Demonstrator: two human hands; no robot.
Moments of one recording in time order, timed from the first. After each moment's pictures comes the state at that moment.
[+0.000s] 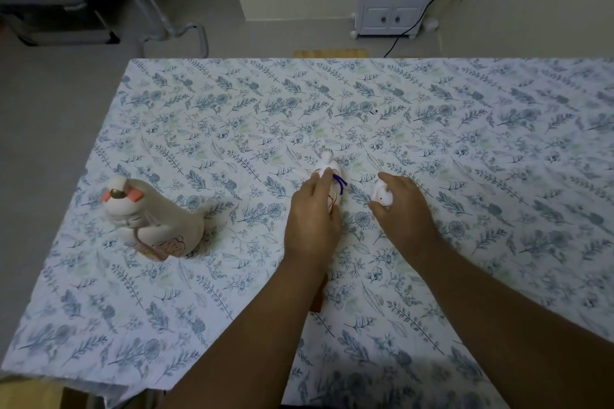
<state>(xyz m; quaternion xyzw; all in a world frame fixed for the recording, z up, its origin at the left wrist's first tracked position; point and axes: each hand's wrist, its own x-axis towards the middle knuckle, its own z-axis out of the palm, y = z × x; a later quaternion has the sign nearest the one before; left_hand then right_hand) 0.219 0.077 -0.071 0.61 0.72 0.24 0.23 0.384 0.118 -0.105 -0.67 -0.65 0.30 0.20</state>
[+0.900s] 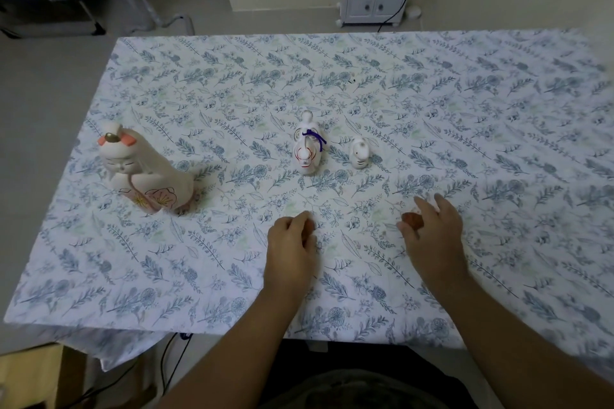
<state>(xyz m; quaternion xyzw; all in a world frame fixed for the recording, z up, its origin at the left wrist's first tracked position) 0.223 -0.054 -0.102 0.56 0.75 0.20 0.30 0.465 -0.016 -0.110 -0.75 -0.59 0.24 0.15</state>
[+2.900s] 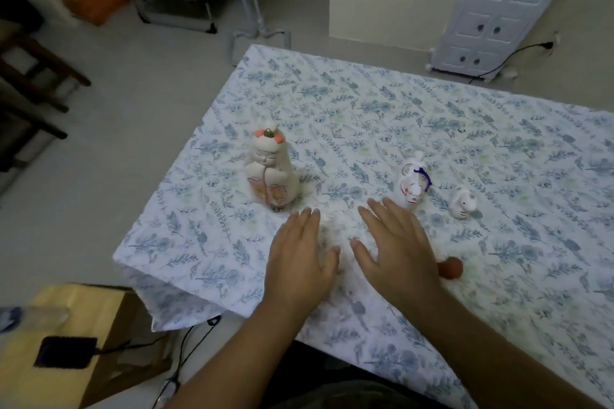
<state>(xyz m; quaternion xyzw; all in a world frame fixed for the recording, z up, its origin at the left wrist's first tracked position) 0.108 -0.086 -0.042 0.56 0.79 0.20 0.16 0.272 -0.010 -0.044 -0.48 -0.86 0.14 0.13</state>
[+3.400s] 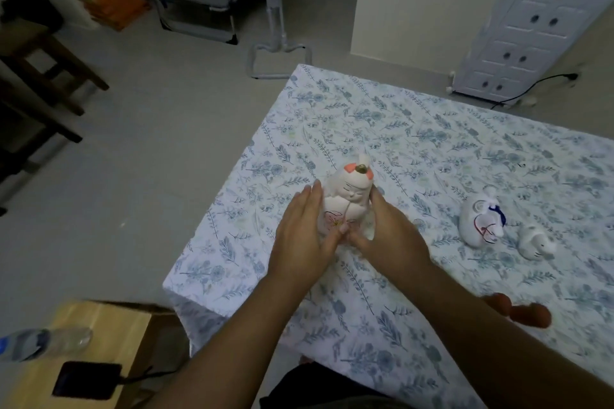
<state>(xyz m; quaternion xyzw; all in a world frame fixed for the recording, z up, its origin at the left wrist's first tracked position) -0.051 -0.054 -0.028 0.54 0.75 0.31 0.23 0.102 0.023 -0.014 -0.53 -0.77 0.34 0.12</state>
